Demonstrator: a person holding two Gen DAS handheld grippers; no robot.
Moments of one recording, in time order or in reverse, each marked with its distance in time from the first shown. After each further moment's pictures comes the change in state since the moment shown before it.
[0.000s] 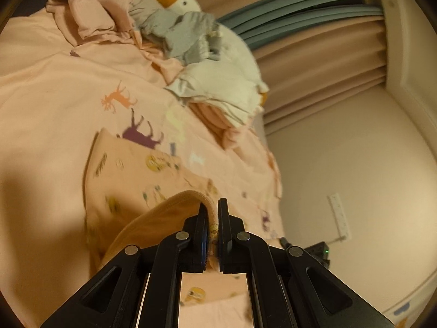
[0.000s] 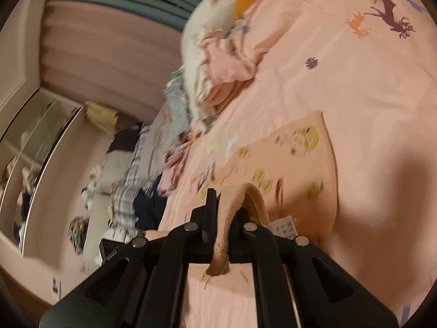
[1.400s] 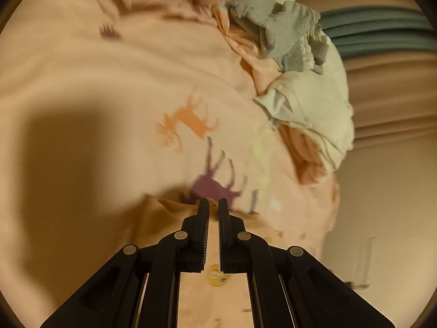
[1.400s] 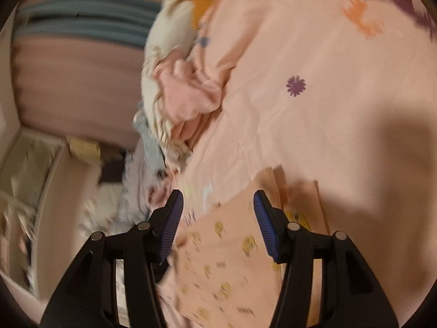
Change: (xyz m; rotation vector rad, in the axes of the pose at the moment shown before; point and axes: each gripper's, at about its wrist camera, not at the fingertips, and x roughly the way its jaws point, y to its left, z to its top) left arm 0.057 0.075 0.085 -0.241 0.059 0.325; right arm 0.020 -0.021 0.063 0.072 0.000 -0.053
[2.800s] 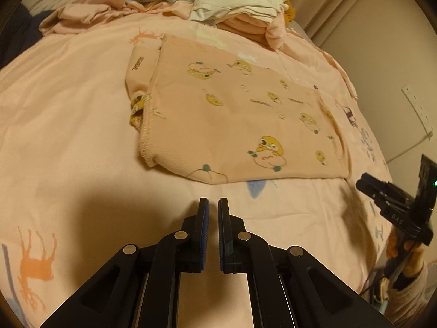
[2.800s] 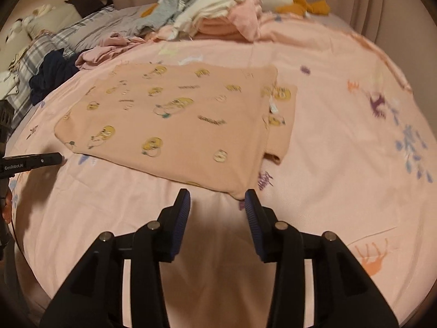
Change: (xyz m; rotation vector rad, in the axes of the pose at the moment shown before) left arm -0.037 -0.010 -0.227 0.633 0.060 0.212; right arm -0.028 0.051 -0.217 -0.858 0.084 -0.616
